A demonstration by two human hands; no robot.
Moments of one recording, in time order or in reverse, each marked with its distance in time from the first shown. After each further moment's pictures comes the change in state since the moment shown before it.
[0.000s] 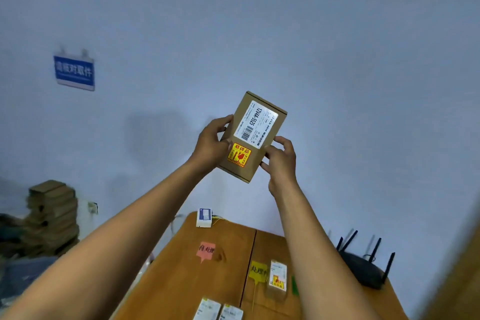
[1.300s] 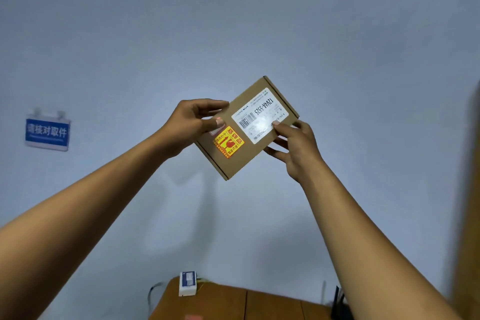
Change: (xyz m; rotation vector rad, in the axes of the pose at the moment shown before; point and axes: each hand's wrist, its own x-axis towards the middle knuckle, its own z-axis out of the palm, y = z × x) left_hand 0.074 0.140 -0.082 -0.212 -0.222 0.286; right_hand 0.007 -0.172 -0.010 0.144 -0.142 -0.217
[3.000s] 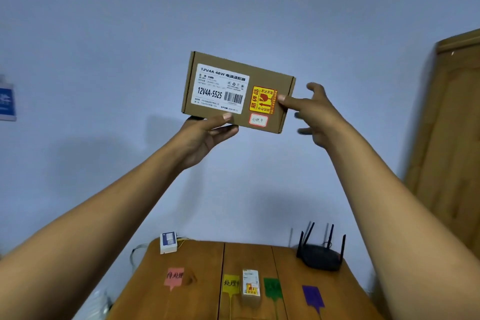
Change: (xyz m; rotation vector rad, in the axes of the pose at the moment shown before) left_hand -0.053 -0.043 0.099 -0.761 -0.124 -0.285; right_hand -0.043 -0.046 -0.071 -0.592 0.133 0.053
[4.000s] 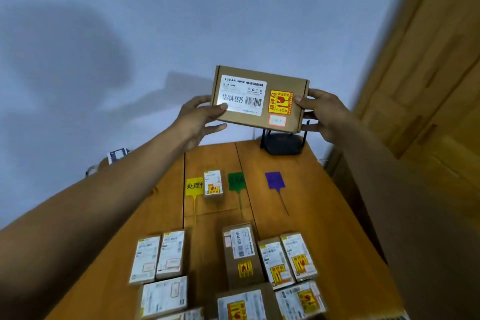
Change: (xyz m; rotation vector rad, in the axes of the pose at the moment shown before) left_hand 0.057 -0.326 0.021 0.173 0.174 -0.630; right_hand 0.040 0.333 -0.139 0.049 0.091 0.521
